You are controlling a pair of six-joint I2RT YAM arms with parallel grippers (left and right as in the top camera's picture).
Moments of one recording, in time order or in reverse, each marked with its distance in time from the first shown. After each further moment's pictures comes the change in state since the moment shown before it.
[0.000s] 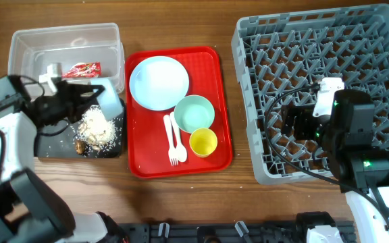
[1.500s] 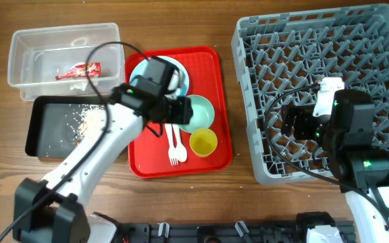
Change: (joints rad) left arm -0.979 -0.048 0.132 -0.110 -1.076 -0.115; right arm 0.000 0.000 0.000 -0.001 0.000 0.000
